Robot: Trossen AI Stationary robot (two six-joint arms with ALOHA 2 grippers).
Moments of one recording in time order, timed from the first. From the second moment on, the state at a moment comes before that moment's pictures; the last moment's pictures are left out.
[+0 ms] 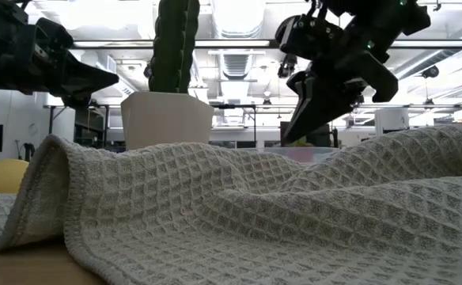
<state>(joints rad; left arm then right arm) 0.11 0.25 0.01 0.20 -0.06 -0.07 0.23 1.61 0.90 -0.21 0.24 -0.03</state>
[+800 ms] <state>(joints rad) 0.11 0.25 0.01 0.21 -0.05 -0.07 0.21 1.41 0.89 -0.08 0.18 -0.08</state>
